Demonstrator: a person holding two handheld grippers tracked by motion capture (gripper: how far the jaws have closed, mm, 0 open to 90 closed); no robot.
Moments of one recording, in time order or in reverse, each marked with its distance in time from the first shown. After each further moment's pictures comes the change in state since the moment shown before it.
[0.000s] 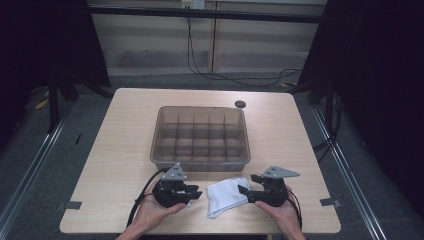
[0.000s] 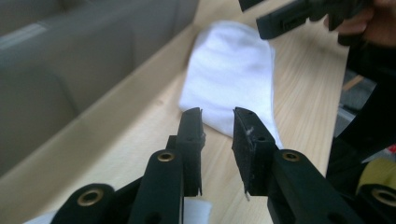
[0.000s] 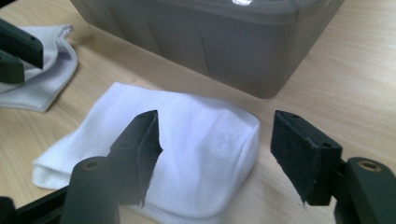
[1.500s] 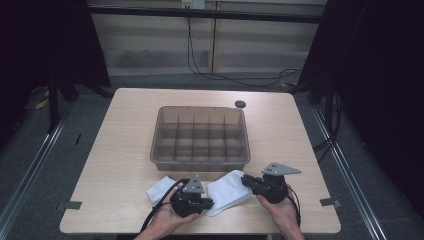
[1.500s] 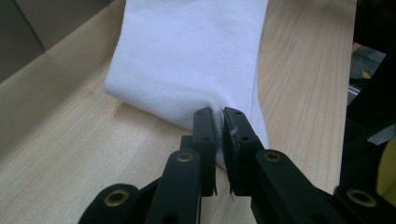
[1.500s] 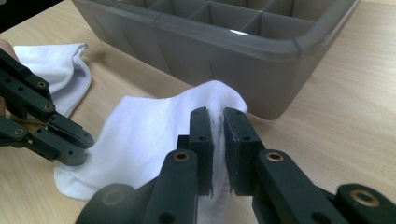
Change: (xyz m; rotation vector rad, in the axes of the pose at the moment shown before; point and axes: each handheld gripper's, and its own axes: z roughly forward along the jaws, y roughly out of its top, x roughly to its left) left arm -0.016 -0.010 0.043 0.081 -0.035 0.065; right arm 0.002 0.011 -0.005 -0.035 0.023 -0.001
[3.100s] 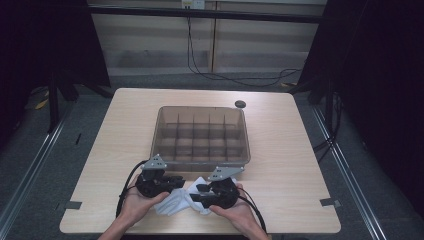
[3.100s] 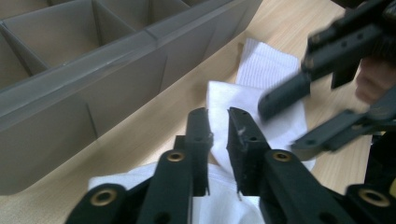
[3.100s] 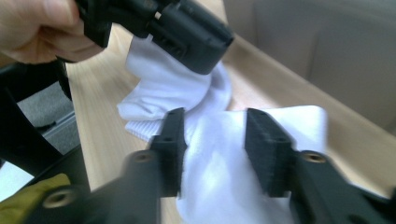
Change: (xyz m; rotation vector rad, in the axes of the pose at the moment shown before) left arm 0.055 -0.010 -0.080 -0.125 0.113 -0.179; right arm 0.092 0.025 0.074 0.103 0.296 -0.125
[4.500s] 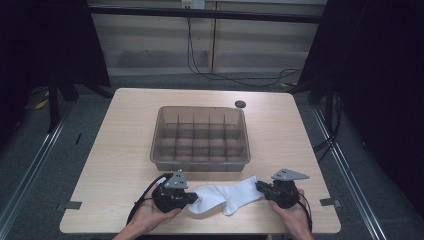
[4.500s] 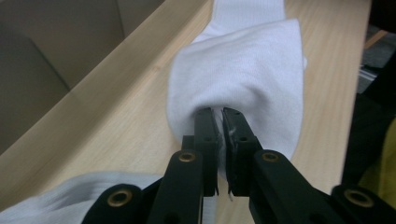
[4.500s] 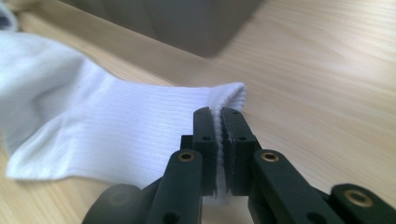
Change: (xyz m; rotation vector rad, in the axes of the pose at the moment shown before) left arm -0.045 -0.006 0.029 0.141 -0.047 0.221; right arm -0.080 -0.077 -0.113 0.001 -0.420 0.151
